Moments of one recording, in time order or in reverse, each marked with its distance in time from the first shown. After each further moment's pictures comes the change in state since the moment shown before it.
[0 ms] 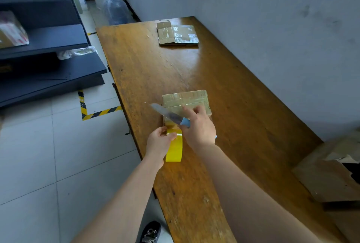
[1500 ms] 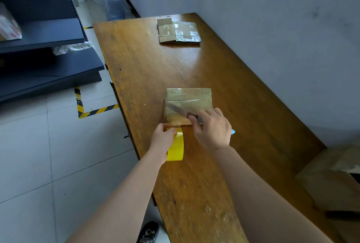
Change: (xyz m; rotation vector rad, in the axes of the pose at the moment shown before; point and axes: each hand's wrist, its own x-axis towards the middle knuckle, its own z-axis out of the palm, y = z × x) left_hand 0.021 0.027 0.009 -0.031 -0.076 -0.142; right_hand 0.017 0.027 -0.006 -0.122 0.281 -0.139
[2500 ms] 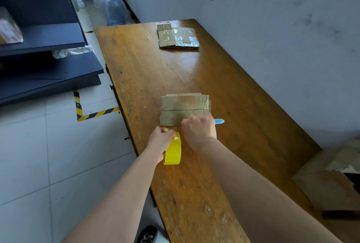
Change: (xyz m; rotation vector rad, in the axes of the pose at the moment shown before) left_hand 0.002 0.001 -0.008 0.139 0.020 0.031; right_hand 0.018 -0.039 -0.007 -0.678 -0.454 -0.316
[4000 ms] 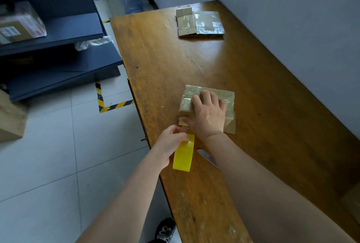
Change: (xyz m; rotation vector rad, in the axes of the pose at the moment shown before) left_hand 0.025 0.009 -0.033 0.024 -0.161 -0.026; right_hand 0.079 -0.023 0.045 0.563 0.266 0.221
